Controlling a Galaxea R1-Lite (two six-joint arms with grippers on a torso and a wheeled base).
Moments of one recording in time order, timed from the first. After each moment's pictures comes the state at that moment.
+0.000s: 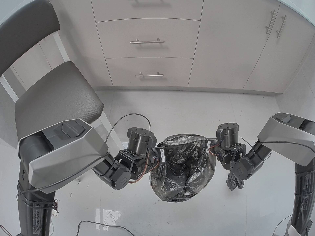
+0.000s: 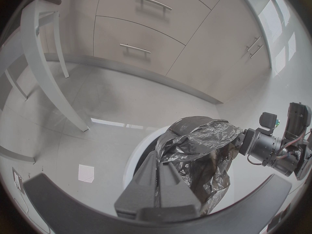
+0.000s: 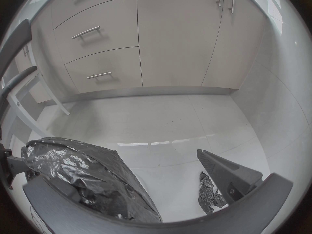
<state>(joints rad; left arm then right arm) -0.63 2.37 -1.12 -0.77 0.13 -0.47 0.44 2.31 -0.95 -0.98 -0.50 0.22</state>
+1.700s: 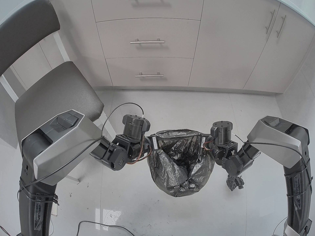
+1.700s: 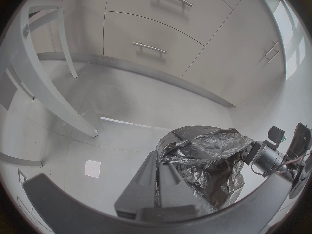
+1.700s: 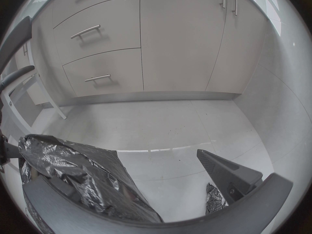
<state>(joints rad) -0.54 2.42 -1.34 -0.54 0.12 -0.47 0.42 2.44 -1.12 -1.02 -0.50 0.17</state>
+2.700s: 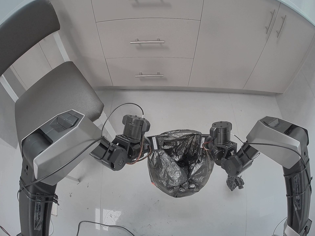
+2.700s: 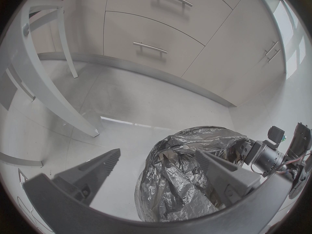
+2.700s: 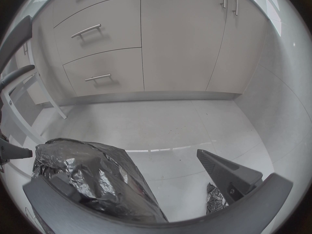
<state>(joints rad) -0.54 2.42 -1.34 -0.54 0.12 -0.47 0.42 2.45 -1.13 -1.02 -0.50 0.17</state>
